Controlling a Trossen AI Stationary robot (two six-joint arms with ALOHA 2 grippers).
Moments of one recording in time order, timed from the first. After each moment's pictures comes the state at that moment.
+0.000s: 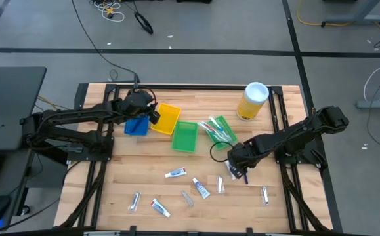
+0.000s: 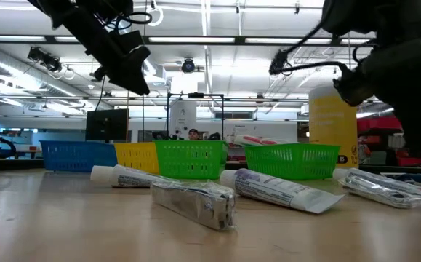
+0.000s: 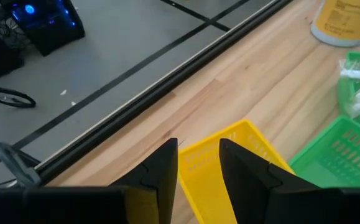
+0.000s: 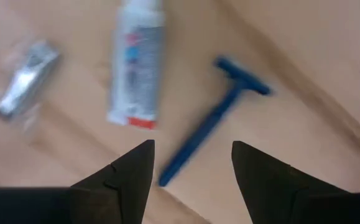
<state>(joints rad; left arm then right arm) 0.33 1.07 0.72 -0.27 -0.48 -0.22 0.28 1.45 0.83 -0.86 -0.15 1.15</state>
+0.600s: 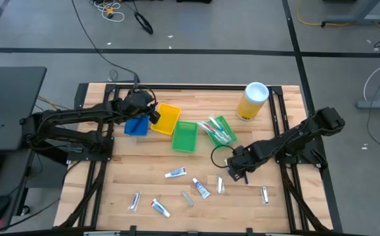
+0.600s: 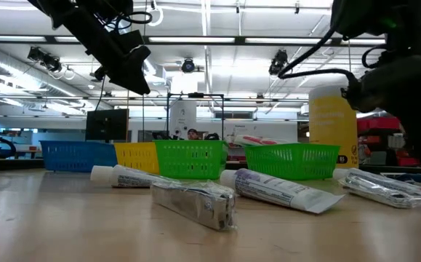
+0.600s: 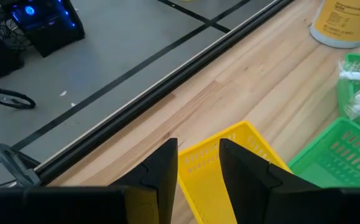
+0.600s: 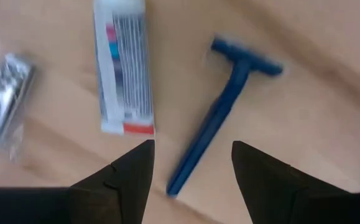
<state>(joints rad) 0.33 1.07 0.72 -0.26 -0.48 -0.22 0.36 1.51 0.83 -0.82 -0.11 1.36</state>
